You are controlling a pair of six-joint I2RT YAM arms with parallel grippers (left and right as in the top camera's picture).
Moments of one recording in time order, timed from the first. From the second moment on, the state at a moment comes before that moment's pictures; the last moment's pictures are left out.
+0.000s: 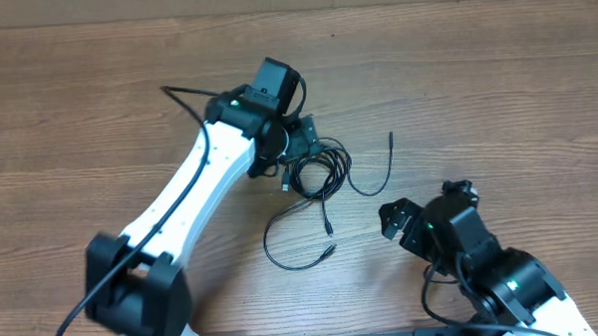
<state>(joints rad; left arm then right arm) -0.47 1.80 1.49 -0.99 0.12 -0.80 0.56 0.82 0.66 -0.82 0.06 1.04</state>
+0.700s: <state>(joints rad) -0.52 2.11 1.49 -0.97 0.17 -1.00 0.56 0.98 0.66 -0.73 -0.02 1.04</state>
